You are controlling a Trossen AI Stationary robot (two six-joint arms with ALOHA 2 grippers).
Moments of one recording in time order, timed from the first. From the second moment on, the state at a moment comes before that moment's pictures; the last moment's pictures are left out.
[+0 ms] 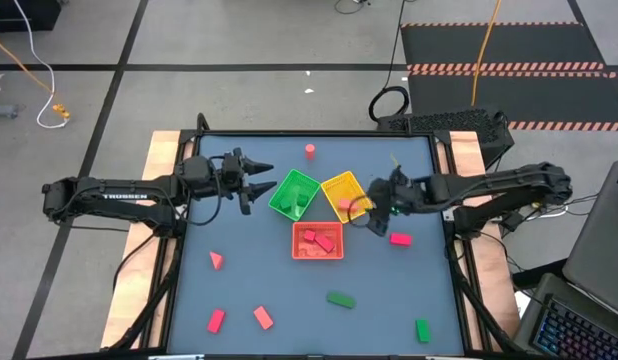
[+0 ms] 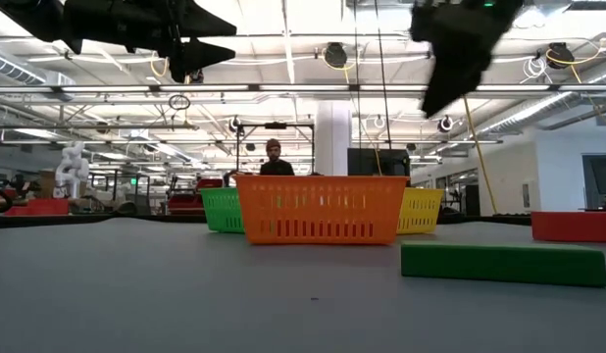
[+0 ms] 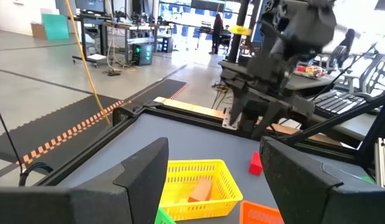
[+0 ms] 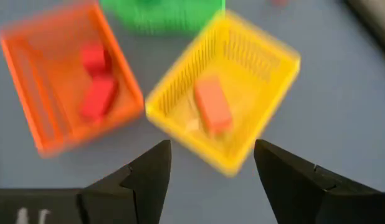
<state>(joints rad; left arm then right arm) 0.20 0.93 0.51 0.40 0.01 -0.14 0.07 1.20 0.95 -0.79 0.32 0.46</state>
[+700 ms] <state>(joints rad) 0.20 0.93 0.51 0.39 0.01 -0.14 0.28 1.31 0.80 -1.10 0.18 0.66</state>
